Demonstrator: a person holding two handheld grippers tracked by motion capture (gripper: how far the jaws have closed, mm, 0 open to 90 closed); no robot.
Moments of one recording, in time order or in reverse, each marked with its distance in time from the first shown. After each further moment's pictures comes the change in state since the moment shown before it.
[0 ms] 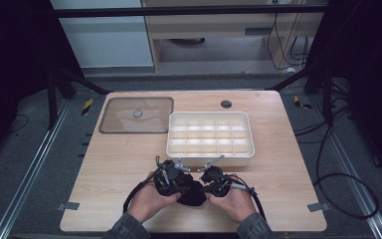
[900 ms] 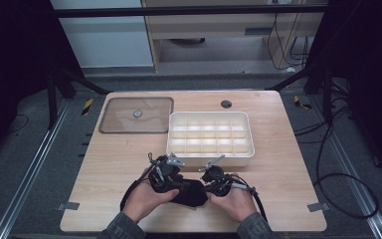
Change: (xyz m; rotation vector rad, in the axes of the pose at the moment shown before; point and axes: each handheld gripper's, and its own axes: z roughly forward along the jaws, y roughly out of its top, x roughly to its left) left arm 0.010 -0.002 -0.018 -0.097 0.008 -0.047; right arm -0.003 -0.001 0.001 0.005 -0.025 -0.006
